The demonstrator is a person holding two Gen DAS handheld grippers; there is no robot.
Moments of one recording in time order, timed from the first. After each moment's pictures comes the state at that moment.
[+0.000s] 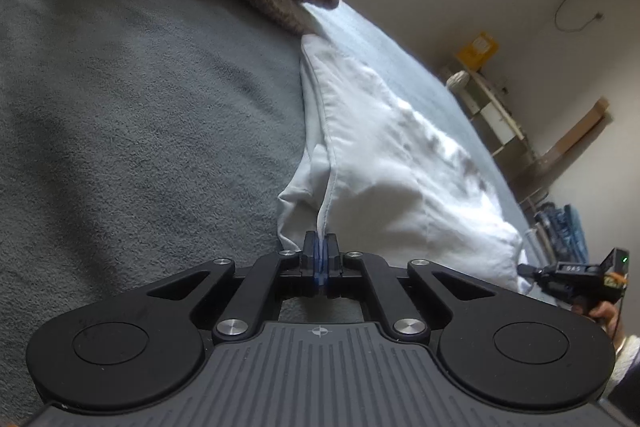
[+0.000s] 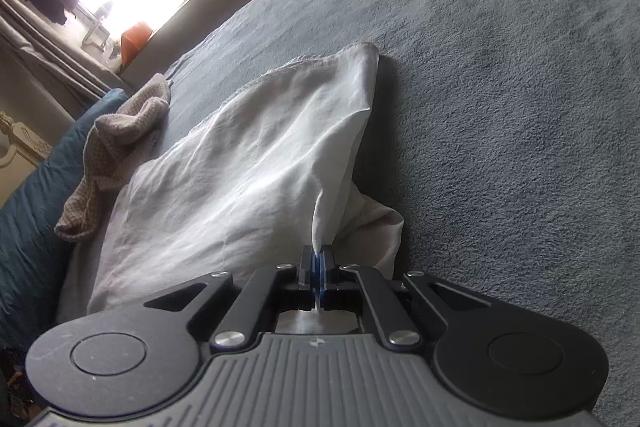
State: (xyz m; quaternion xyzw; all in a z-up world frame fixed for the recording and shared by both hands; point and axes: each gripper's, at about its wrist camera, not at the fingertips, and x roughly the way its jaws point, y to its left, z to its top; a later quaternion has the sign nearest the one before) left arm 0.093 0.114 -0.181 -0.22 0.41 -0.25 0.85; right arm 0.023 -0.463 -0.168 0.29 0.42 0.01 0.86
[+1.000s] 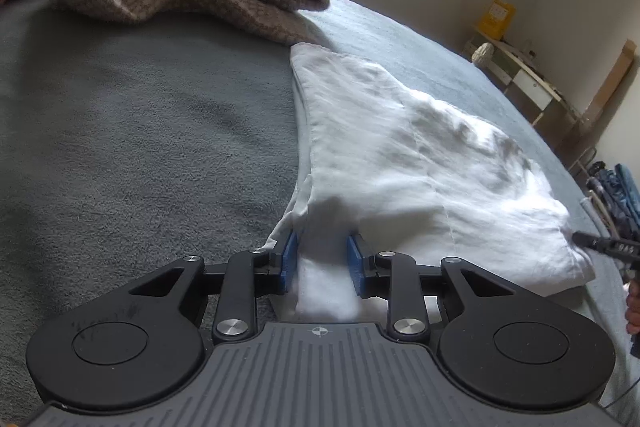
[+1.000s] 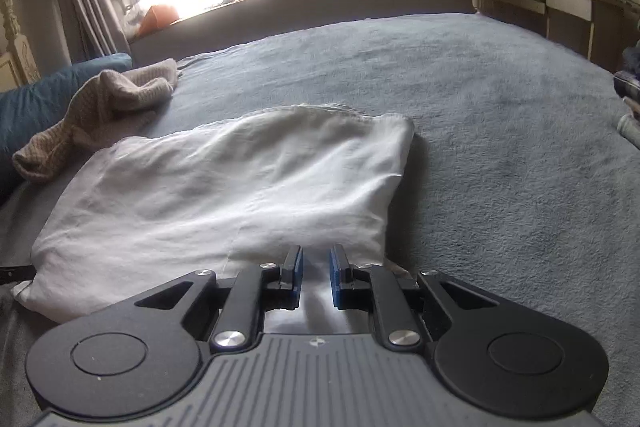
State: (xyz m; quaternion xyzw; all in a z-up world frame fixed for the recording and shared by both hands) left arm 0.108 0.076 -0.176 -0.14 0.39 -0.22 0.88; right arm 0.019 -0.416 -0.163 0.11 0.36 -0.02 0.93
